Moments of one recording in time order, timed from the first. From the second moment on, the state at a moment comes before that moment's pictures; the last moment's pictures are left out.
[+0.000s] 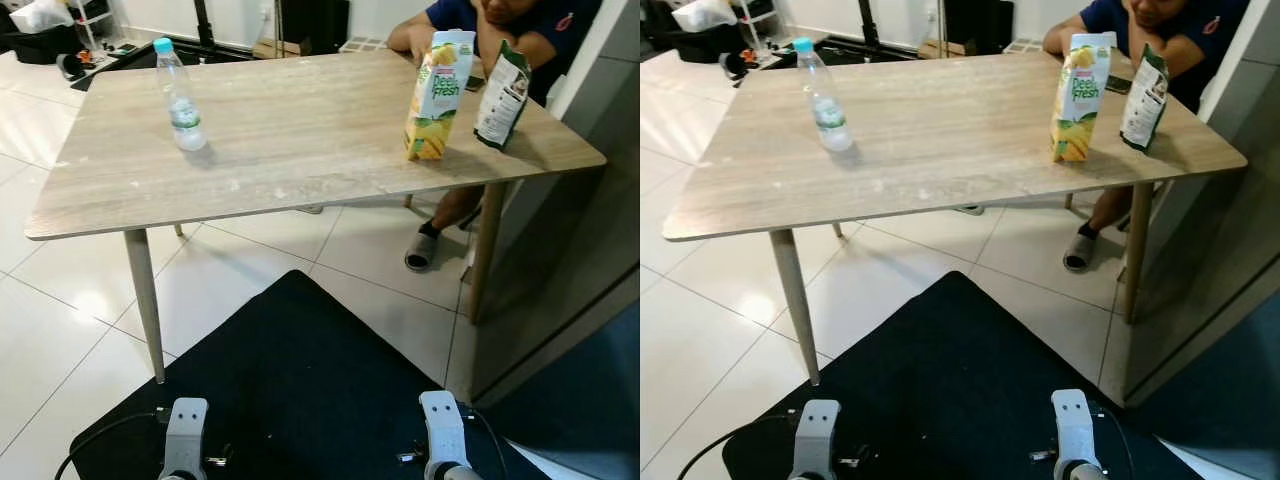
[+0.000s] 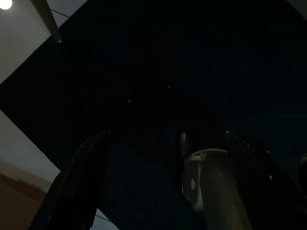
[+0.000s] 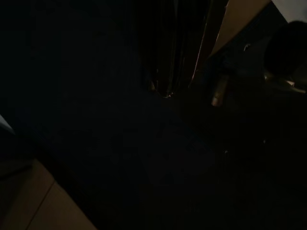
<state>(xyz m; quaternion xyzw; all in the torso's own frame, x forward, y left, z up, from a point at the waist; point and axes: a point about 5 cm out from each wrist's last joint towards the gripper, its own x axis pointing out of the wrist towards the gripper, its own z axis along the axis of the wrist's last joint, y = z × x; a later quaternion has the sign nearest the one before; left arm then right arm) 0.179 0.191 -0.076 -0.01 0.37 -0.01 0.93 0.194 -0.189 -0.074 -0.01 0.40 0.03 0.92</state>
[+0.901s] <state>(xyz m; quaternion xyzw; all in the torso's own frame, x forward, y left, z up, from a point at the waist) 0.185 0.192 -0.073 -0.01 0.36 0.00 0.93 0.199 -0.187 -0.072 0.01 0.39 0.01 0.92</state>
